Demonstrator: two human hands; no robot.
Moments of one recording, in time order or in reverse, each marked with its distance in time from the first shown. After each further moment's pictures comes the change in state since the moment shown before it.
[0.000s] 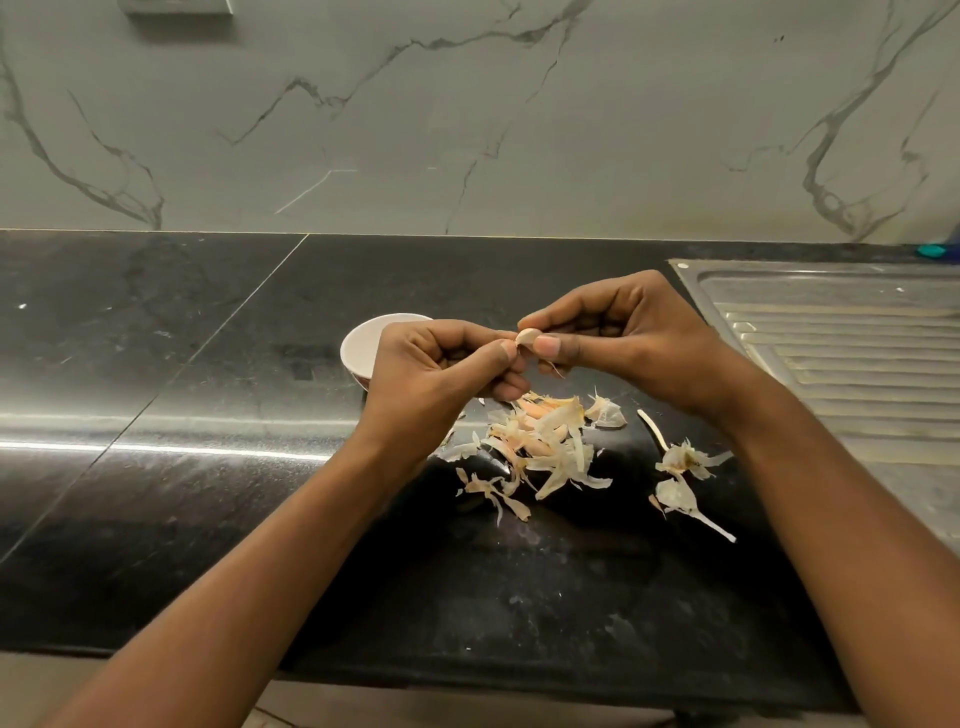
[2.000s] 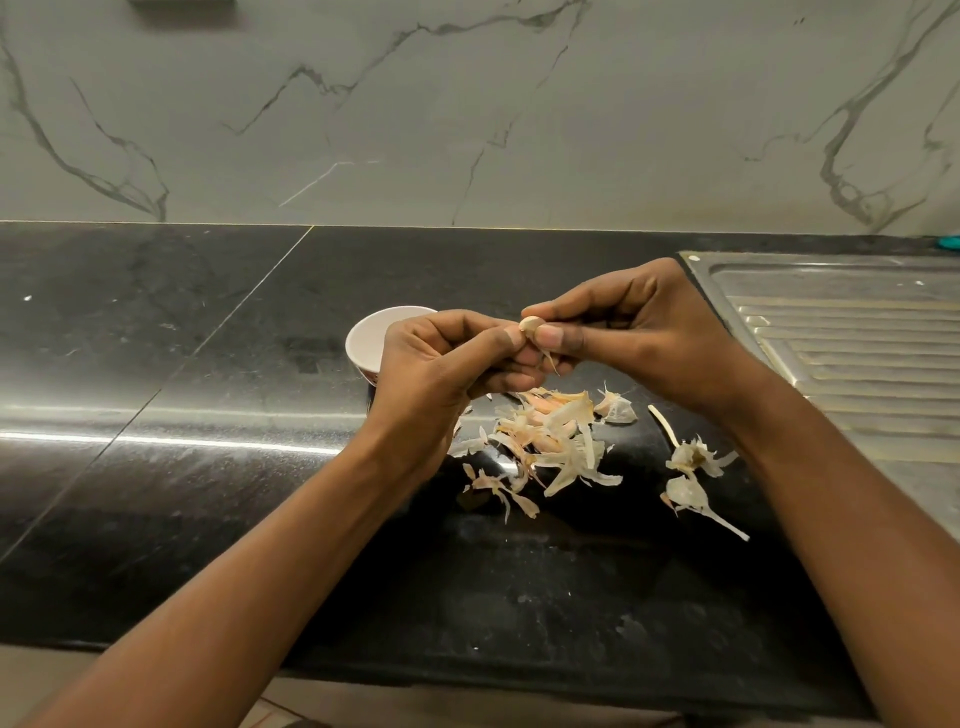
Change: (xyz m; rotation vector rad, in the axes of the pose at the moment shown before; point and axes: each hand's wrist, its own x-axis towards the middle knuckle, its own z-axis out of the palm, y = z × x) left_hand -0.001 0.002 0.002 -0.235 0.004 -0.123; right_hand 0.002 -0.003 0.010 0.014 0.041 -0.097
